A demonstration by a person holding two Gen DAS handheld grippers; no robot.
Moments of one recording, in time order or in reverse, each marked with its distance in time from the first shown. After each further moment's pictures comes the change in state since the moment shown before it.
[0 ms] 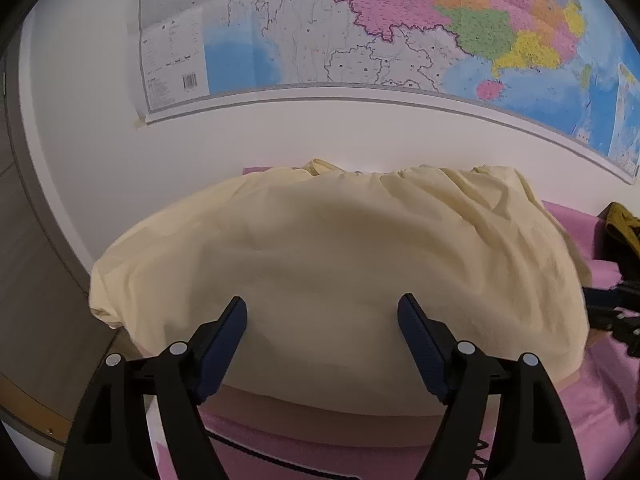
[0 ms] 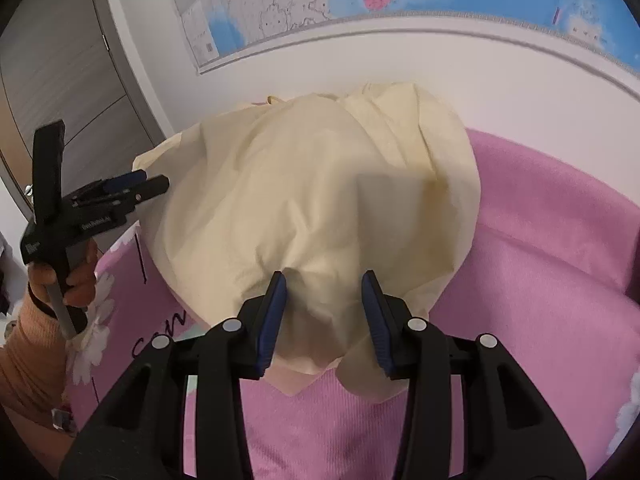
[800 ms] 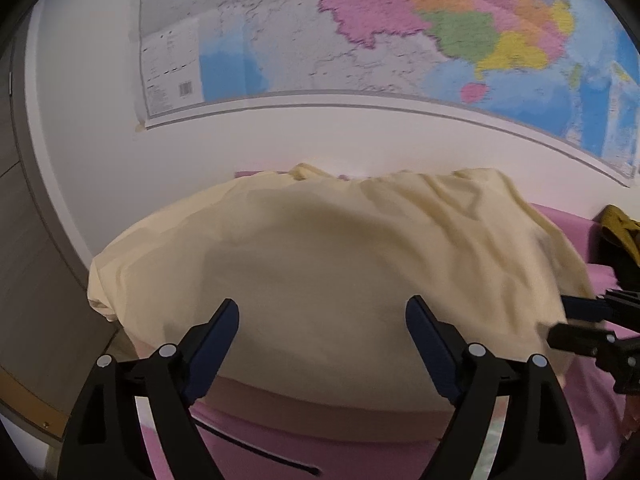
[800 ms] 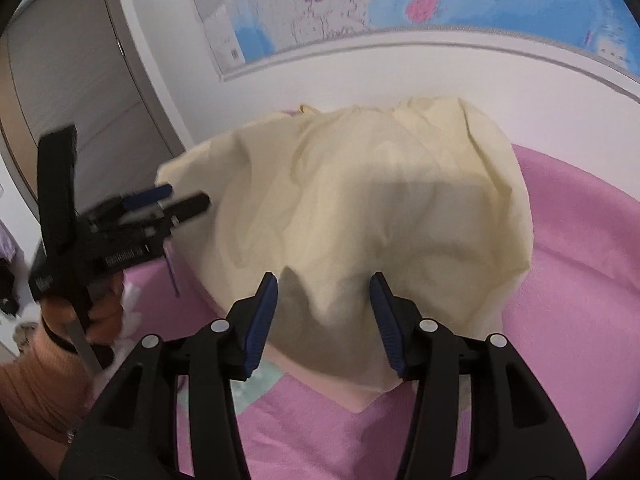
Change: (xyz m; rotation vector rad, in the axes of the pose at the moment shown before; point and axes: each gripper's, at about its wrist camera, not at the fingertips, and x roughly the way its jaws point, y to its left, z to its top) left arm -0.014 -0.023 -0.003 -0.013 -0.026 -0.004; right arm 0.004 0.029 0.003 0.006 -0.044 0.064
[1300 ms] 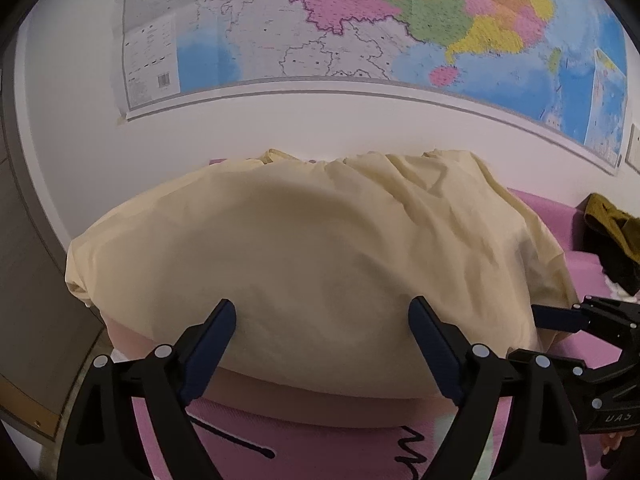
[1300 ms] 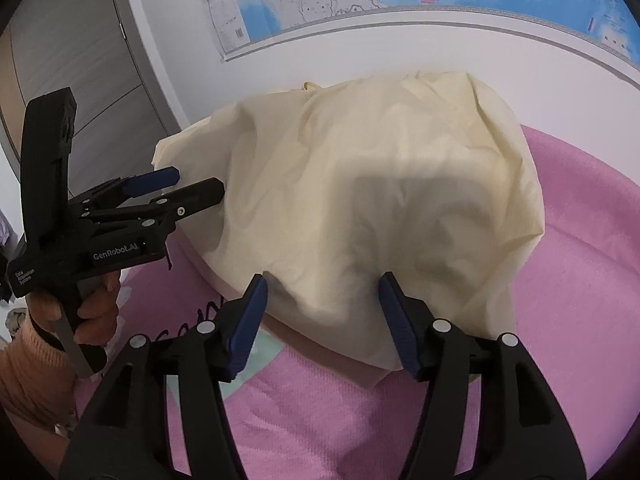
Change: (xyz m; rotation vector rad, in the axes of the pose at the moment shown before) left arm 0.000 -0.020 -0.012 -0.007 0.024 -0.043; right arm 0.016 0.006 -0.018 -0.036 0.042 -0.024
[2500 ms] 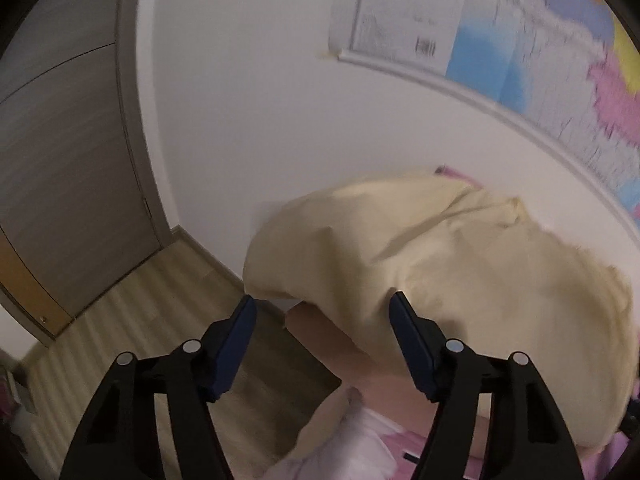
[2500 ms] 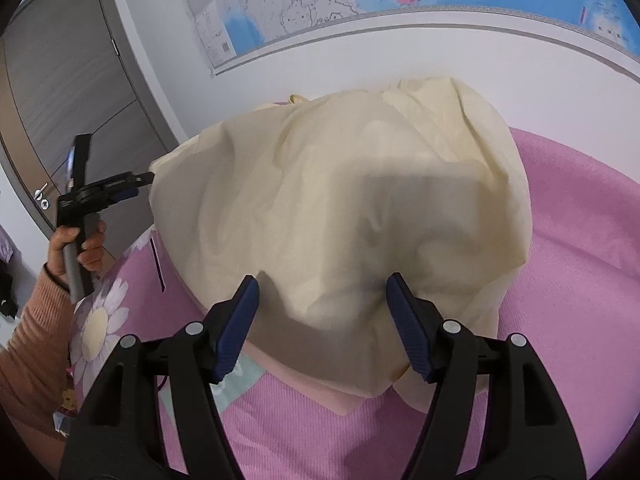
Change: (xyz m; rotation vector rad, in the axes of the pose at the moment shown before) left arm 0.036 0.212 0.006 -0.367 0.099 0.238; right arm 0.007 -0.021 0.009 0.041 -0.020 0.010
